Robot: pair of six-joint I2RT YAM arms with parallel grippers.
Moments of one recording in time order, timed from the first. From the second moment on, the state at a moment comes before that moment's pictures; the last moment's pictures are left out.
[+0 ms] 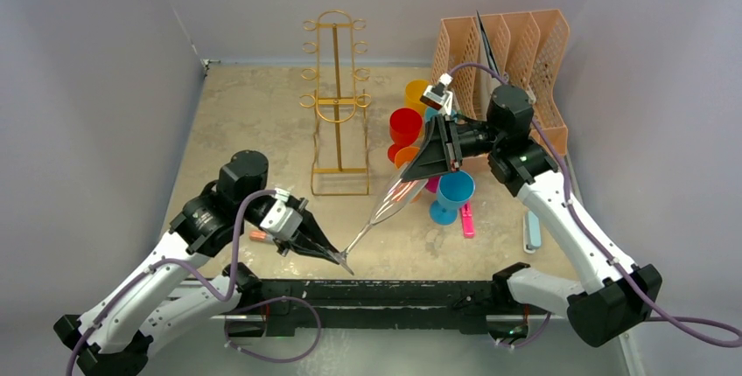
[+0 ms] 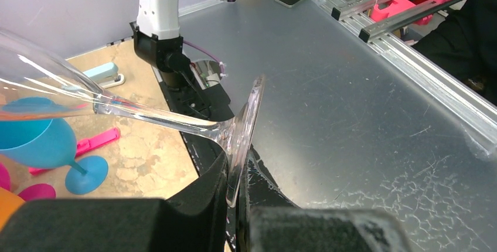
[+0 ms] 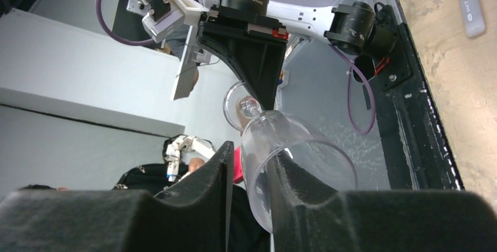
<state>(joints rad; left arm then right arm) -0.70 0.75 0.91 -0.53 1.32 0.39 0.42 1.13 1.11 -0.09 -1.35 1.05</state>
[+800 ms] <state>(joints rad) -0.70 0.78 0.97 -0.71 1.18 0.52 0.41 1.10 1.13 -0.18 -1.38 1.00</state>
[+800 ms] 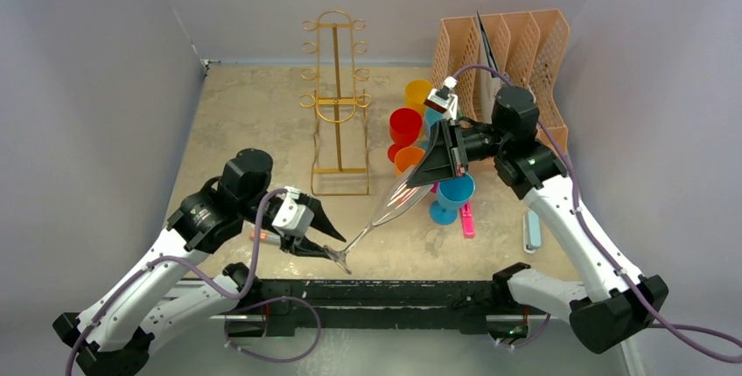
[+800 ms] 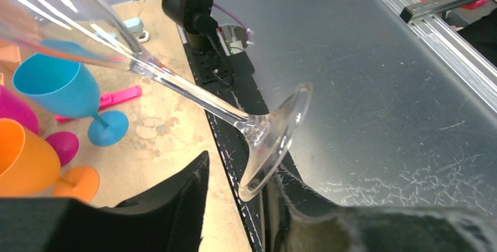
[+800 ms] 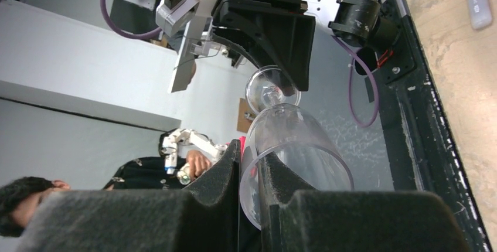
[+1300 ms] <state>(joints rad) -0.70 0.78 0.97 -0.74 1.08 0.47 0.42 1.07 1.20 -0.55 -1.25 0.71</state>
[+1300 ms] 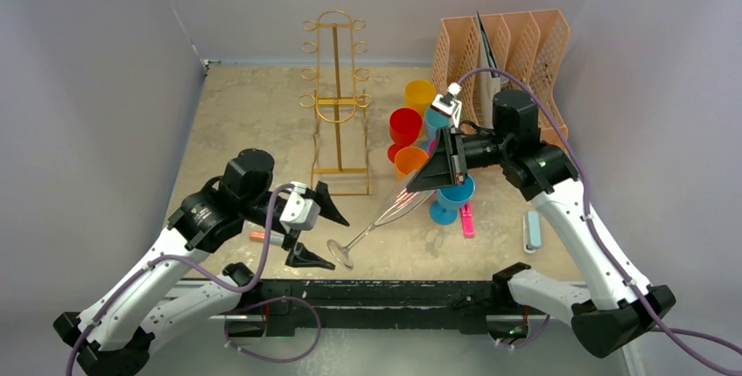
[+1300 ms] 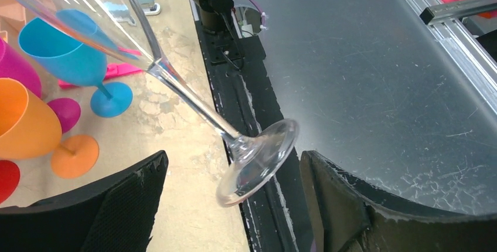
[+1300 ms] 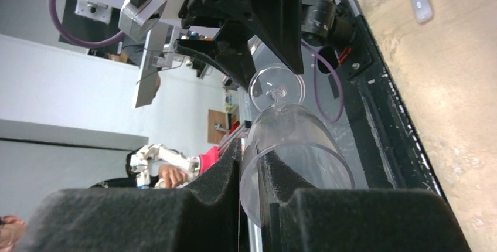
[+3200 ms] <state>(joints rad) -0.70 0.70 0.87 -0.65 -0.19 0.01 1.05 1.27 1.24 -0.98 0.15 0.13</state>
